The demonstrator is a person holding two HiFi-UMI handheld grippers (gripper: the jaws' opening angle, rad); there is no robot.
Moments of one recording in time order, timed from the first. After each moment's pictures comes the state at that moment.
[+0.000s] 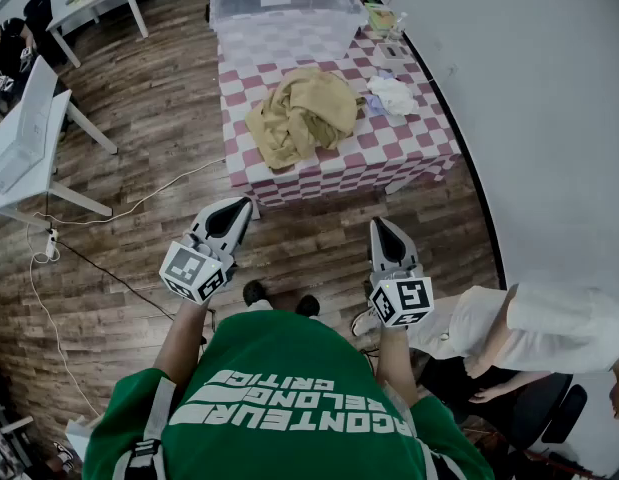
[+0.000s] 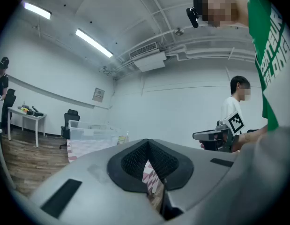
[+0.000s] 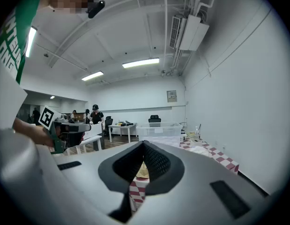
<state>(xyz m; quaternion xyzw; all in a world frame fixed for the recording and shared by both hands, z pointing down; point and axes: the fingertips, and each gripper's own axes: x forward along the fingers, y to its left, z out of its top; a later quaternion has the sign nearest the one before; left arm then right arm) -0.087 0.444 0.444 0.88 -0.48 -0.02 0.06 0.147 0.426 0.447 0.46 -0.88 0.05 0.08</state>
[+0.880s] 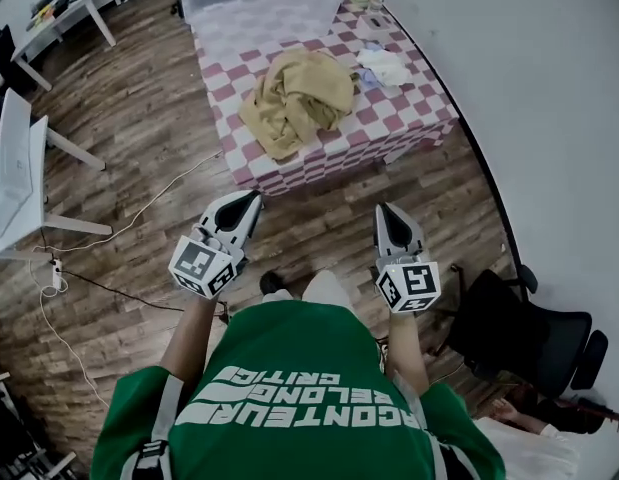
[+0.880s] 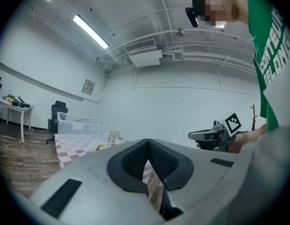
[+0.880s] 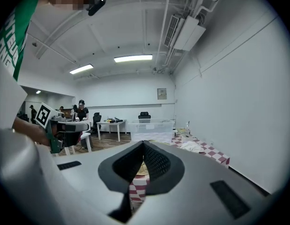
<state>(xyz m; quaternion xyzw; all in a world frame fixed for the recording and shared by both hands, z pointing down) -0.119 0.416 0.468 0.91 -0.41 -0.02 0.08 0.105 0.420 0.468 0.52 -0.84 0.06 0.09</state>
